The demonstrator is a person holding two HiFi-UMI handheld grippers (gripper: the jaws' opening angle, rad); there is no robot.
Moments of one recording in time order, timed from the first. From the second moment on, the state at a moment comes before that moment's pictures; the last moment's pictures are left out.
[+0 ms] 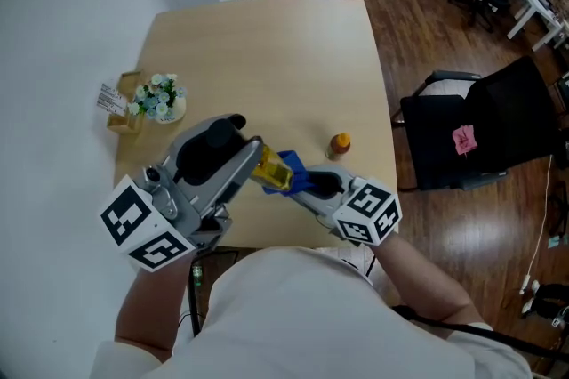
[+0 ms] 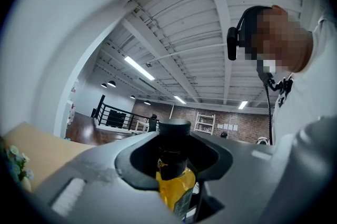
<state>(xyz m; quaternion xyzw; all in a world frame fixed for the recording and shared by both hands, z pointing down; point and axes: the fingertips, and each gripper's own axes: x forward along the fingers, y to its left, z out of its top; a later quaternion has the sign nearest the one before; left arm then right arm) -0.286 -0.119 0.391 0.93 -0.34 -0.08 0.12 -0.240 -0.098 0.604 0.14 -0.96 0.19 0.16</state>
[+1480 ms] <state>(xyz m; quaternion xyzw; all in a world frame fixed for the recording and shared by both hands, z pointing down) -0.297 -0.194 0.534 0.90 -0.42 0.03 0.11 -0.102 -0.118 0.581 0.32 -0.91 0.22 0.12</state>
